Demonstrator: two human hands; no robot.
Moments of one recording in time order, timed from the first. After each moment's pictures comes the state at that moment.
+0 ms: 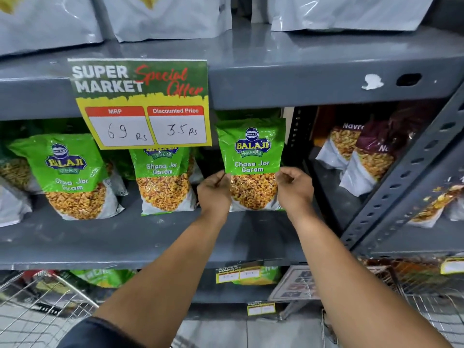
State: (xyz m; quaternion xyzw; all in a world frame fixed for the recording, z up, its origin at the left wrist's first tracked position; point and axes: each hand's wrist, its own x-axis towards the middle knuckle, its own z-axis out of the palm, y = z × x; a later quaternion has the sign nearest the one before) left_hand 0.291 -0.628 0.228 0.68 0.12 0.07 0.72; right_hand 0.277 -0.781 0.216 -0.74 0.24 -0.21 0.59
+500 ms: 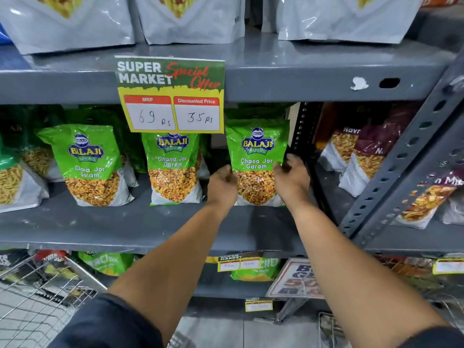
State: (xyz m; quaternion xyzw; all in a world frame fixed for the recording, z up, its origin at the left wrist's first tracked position) left_hand 0.281 -0.620 0.234 0.78 0.04 0.00 0.63; right_hand 0.277 -0.773 0.238 -0.78 0.19 -0.23 0.54
